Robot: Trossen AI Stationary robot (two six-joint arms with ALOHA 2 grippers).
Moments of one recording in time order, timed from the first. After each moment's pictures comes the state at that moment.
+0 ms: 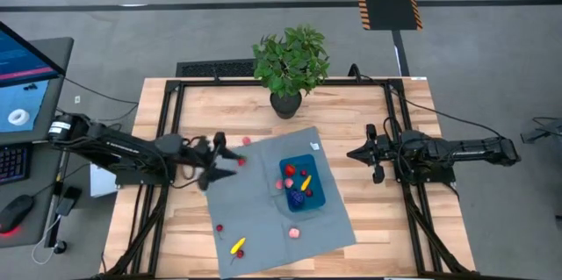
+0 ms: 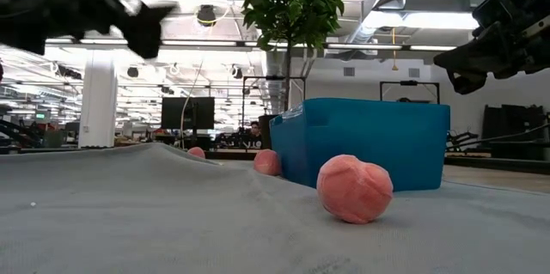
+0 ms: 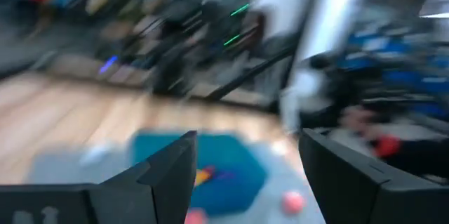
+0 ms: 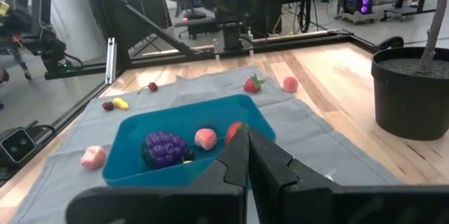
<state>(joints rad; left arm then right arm) -0.08 0.94 0.10 0.97 0.14 -0.24 0.01 0.16 0.01 0.02 -0.05 0.08</state>
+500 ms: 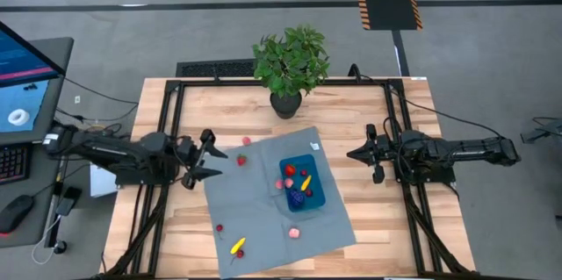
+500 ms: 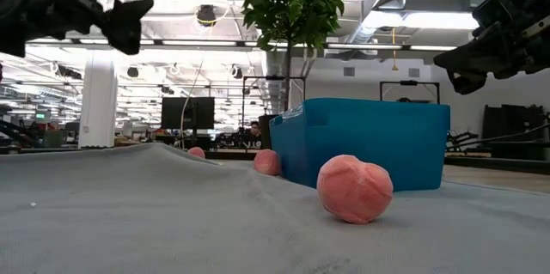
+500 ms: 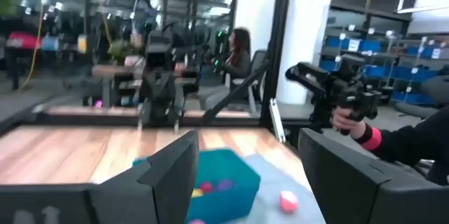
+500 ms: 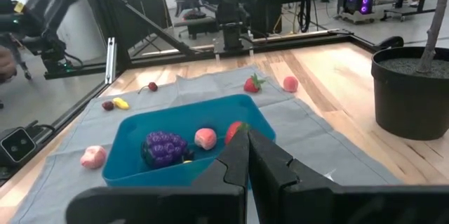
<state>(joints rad) -0.04 0.53 0.01 0.70 0.21 -0.15 0.01 0.16 0.01 0.02 -0.05 0.08</state>
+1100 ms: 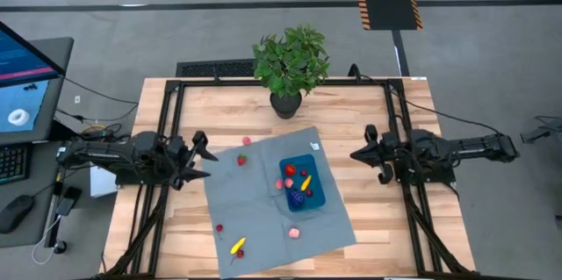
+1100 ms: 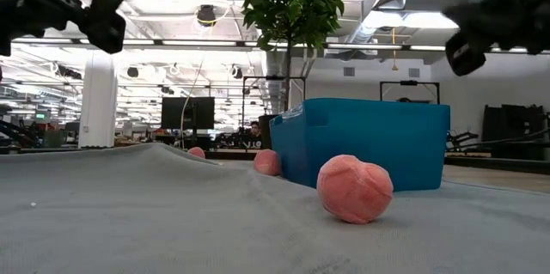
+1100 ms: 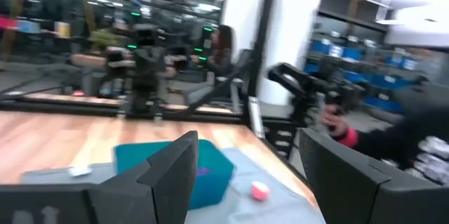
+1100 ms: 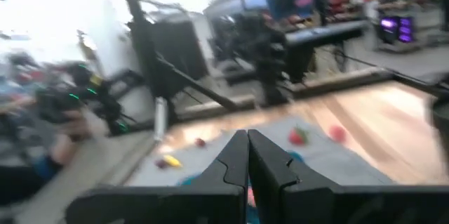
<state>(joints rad) -0.03 0.12 0.01 0.29 0.28 -0.22 0.06 0.16 0.01 0.23 -0.09 0.22</state>
